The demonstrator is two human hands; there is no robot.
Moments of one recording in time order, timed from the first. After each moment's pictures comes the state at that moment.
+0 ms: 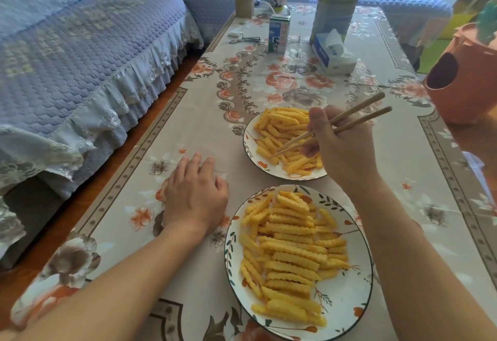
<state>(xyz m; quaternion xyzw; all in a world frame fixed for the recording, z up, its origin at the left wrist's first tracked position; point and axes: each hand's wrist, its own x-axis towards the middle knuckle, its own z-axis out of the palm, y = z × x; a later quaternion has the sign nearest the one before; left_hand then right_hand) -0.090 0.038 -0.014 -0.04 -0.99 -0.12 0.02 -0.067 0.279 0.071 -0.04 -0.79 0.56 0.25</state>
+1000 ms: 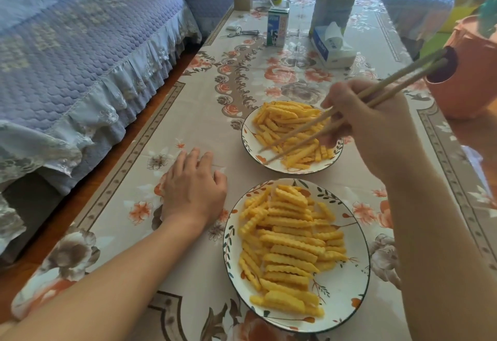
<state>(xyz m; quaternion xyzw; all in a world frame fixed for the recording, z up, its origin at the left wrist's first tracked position) -0.091 0.038 -0.015 -0.04 -0.99 -0.11 0.02 -0.047 0.298 0.115 0.02 -0.75 0.64 0.17</state>
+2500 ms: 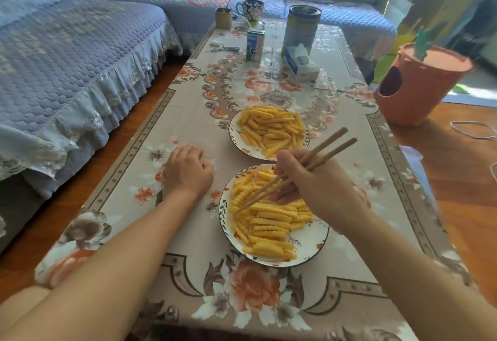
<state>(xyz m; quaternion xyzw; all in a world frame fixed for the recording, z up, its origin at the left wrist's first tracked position) -0.088 0.027 -0.004 -0.04 -0.97 -0.23 0.00 0.065 0.229 0.123 -0.10 -0.77 0.63 0.02</state>
